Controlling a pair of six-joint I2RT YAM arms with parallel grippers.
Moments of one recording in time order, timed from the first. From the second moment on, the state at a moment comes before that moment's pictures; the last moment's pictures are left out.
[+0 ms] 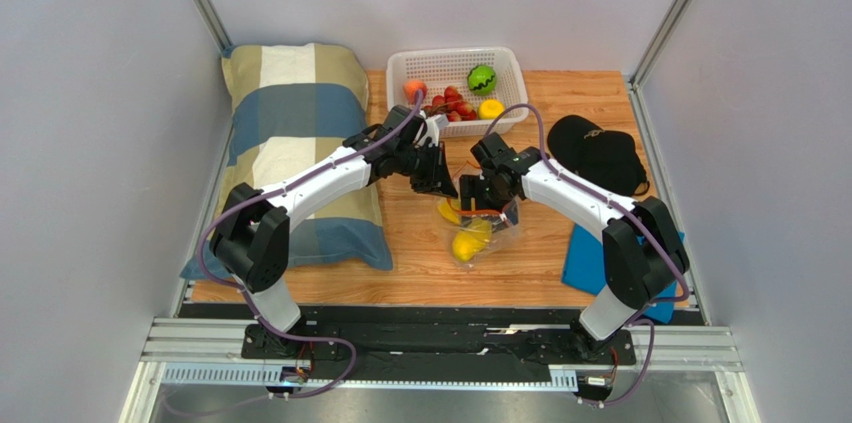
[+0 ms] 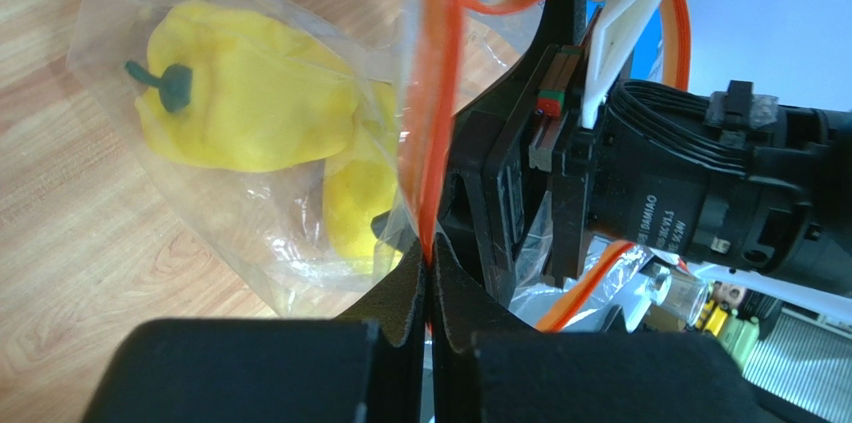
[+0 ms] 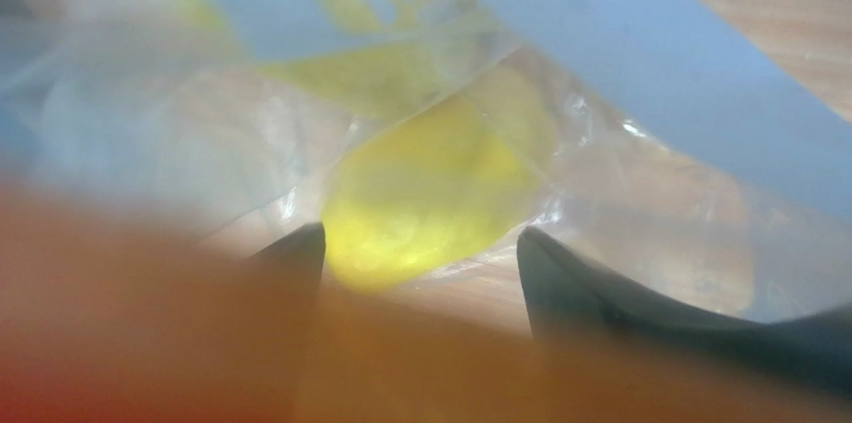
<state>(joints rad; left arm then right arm) -0.65 1.71 1.33 -0.42 0.53 -0.61 0.60 1.63 1.19 -0.81 -0.13 0.58</state>
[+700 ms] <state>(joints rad) -0.65 1.71 1.25 -0.40 0.54 -0.62 0.65 1.42 1.02 -0.63 -0.03 0.58</state>
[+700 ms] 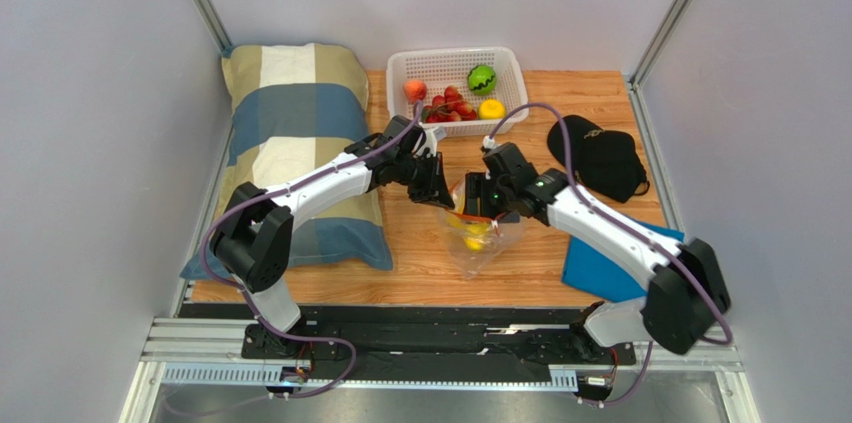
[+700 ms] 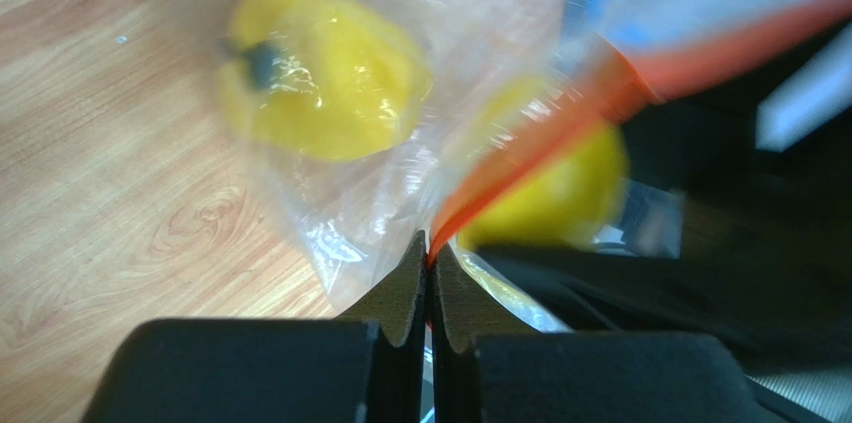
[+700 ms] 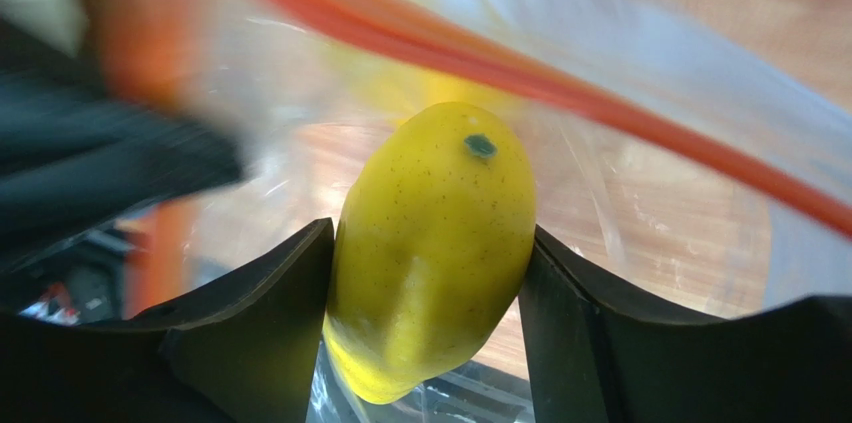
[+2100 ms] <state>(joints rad) -0.67 1.63 1.40 -0.62 0.39 -0.50 0.53 1.35 1.27 -0.36 -0.60 0.80</state>
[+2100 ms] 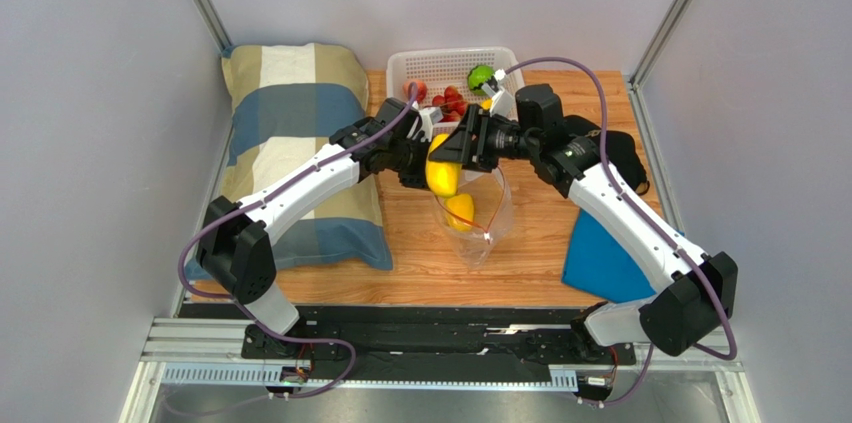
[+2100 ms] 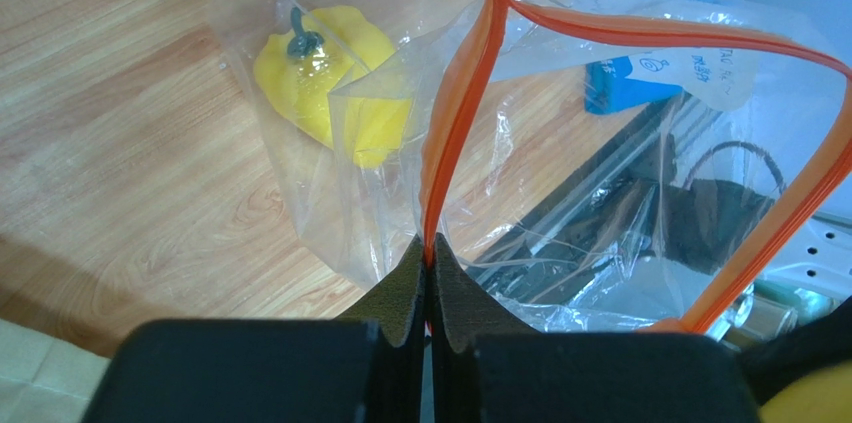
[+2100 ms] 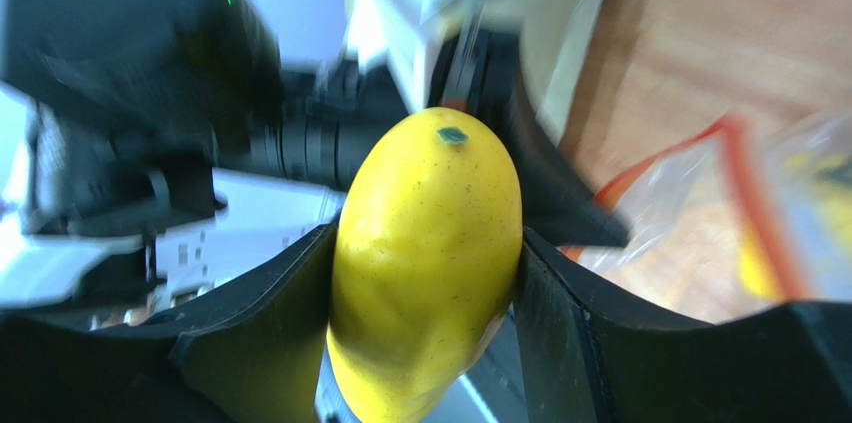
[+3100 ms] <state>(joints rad) -0.67 1.58 1.33 -0.57 0.47 -0.51 0.27 2.25 2.20 -0.68 -0.06 0.38</state>
